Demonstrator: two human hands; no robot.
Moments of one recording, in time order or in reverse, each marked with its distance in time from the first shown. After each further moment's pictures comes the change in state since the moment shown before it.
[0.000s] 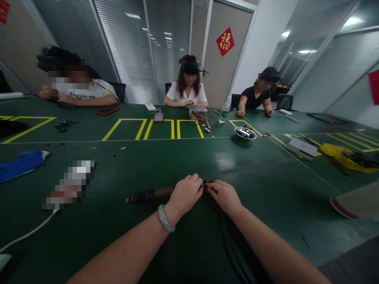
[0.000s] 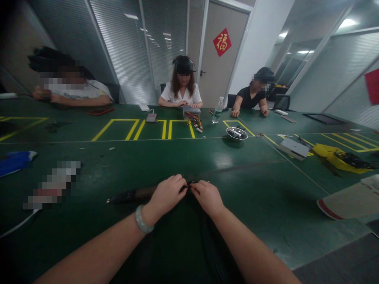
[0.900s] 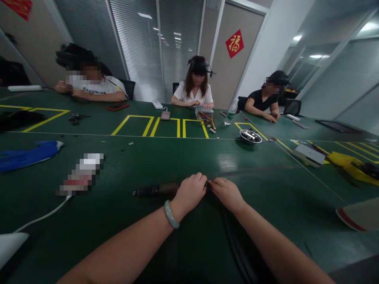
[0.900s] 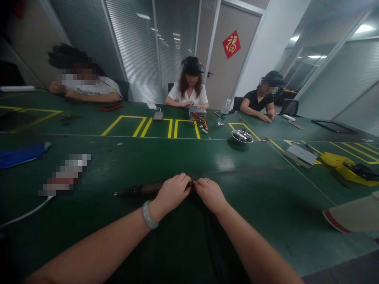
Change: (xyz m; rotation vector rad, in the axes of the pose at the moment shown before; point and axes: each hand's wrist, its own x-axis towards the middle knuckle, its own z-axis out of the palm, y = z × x) left_hand -0.001 0.001 0.006 0.018 0.010 -0.032; right_hand 0.013 0.005 -0.005 -0.429 -0.020 -0.380
